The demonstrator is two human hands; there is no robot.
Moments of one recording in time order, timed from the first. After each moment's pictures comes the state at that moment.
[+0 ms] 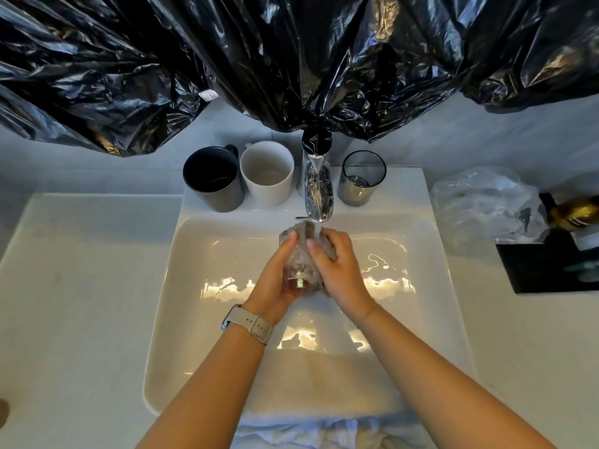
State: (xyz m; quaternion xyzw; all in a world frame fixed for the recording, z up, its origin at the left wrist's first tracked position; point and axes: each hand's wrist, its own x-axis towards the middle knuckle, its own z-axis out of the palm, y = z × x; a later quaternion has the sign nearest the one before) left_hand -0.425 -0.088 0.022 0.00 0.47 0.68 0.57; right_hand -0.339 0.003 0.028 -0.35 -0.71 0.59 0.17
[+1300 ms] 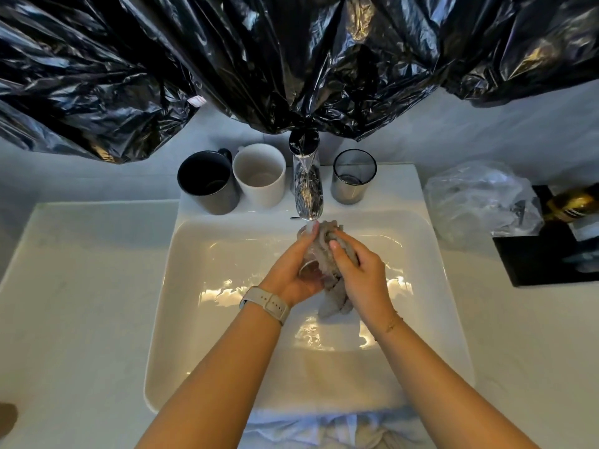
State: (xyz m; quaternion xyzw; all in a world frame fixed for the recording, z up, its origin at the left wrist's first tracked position) left_hand -0.418 -0.053 0.043 -0.07 0.42 0.62 0.66; right_hand -0.303 0.007 0.046 -0.39 -0.66 0.60 0.23
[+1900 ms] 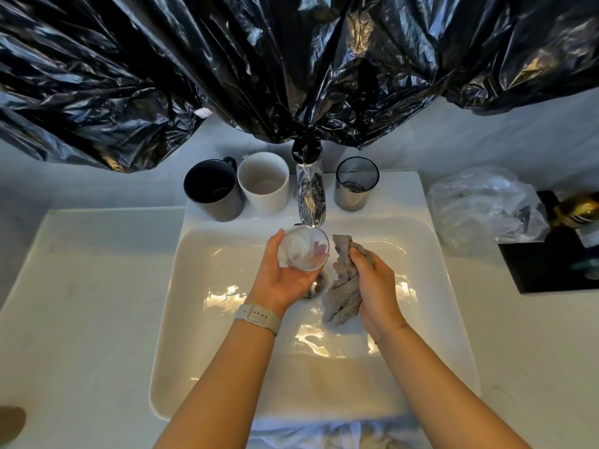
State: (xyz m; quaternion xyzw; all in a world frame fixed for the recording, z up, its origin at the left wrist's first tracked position) left_hand -0.433 -0.069 0.039 -0.30 0.23 0.71 0.60; right_hand -0.303 0.012 0.035 -0.50 -0.43 0.71 0.25
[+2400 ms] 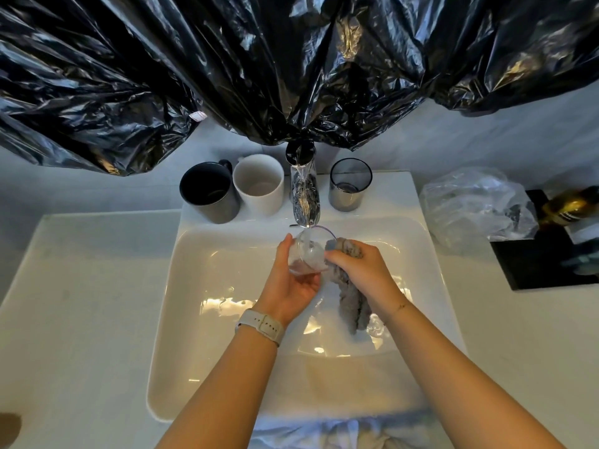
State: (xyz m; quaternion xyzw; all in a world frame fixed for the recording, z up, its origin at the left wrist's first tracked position) left_hand -0.413 -0.066 0.032 -0.17 0.38 0.69 0.59; right_hand -0.309 0.035 0.050 -0.45 -0.62 0.63 0.11
